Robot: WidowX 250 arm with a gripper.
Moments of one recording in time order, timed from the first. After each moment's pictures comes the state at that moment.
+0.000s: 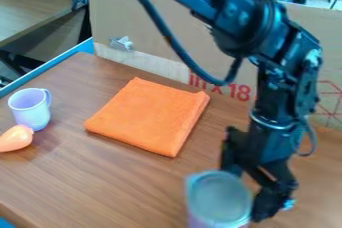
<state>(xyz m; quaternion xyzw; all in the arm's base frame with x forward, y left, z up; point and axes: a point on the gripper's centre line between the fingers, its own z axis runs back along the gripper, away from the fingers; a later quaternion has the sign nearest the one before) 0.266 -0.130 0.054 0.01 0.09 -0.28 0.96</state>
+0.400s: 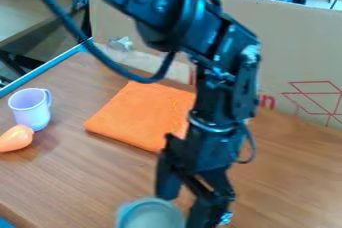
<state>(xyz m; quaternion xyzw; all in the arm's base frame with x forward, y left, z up) 0.209 -0.090 0.064 0.00 0.14 -0.23 0.96</state>
